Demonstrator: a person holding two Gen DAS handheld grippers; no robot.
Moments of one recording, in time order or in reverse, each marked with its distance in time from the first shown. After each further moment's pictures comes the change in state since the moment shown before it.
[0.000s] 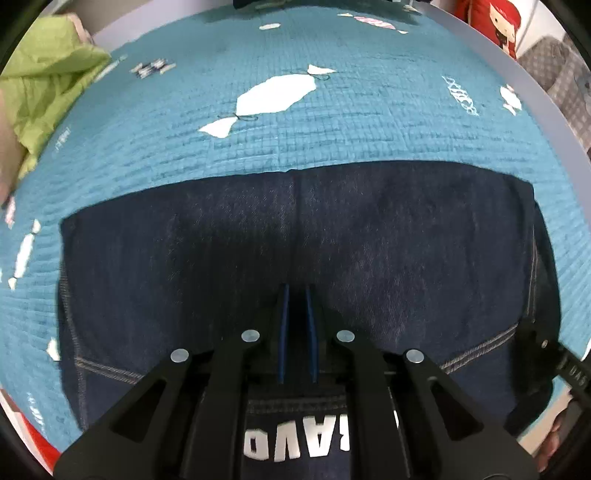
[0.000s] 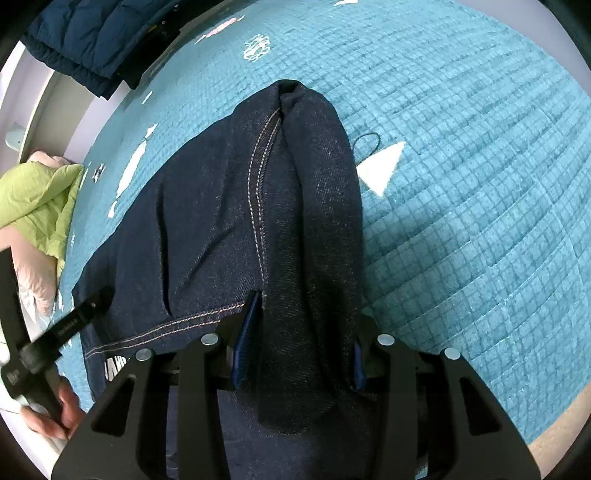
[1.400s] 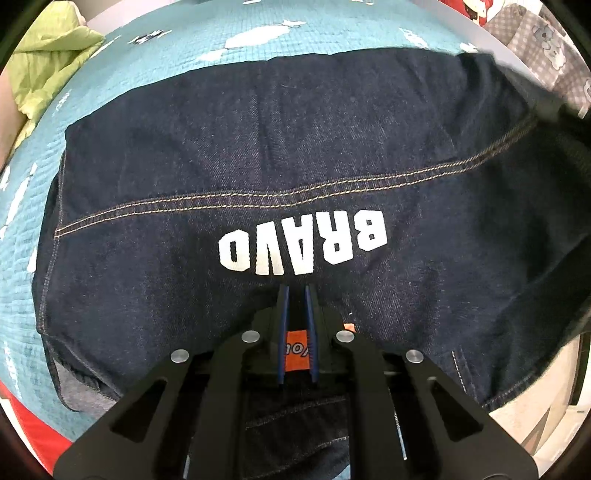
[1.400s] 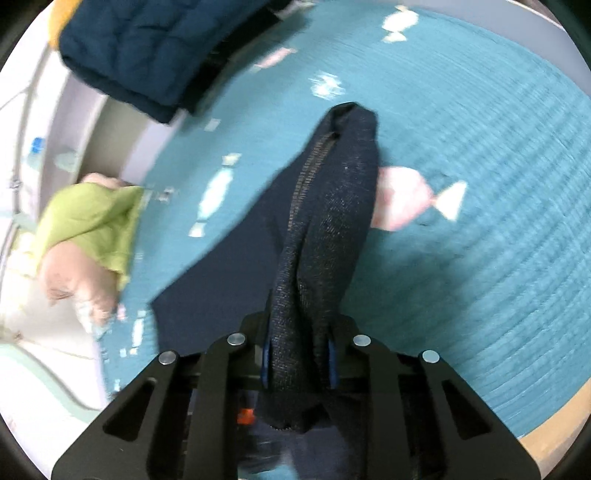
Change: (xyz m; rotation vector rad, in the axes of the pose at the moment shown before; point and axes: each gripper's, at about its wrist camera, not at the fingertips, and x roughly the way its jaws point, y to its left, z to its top) left arm -0.020 -0.008 -0.119 0.042 0.027 -0.094; right arm -0.064 0.056 0.001 -0.021 -0.079 0.262
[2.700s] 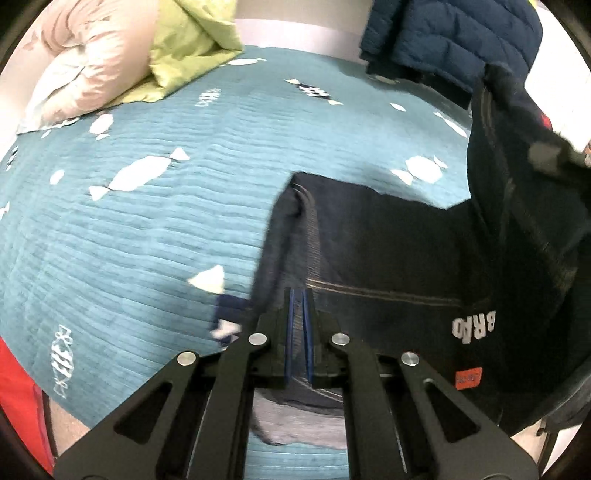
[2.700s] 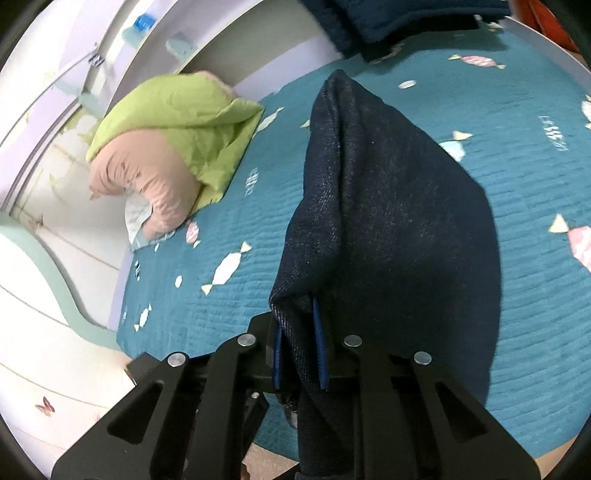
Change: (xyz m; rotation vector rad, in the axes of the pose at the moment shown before) left arm -0.119 0.245 -0.023 -0.335 -0.257 0.030; right arm 0.082 0.268 -0.063 -0.365 0.171 0.121
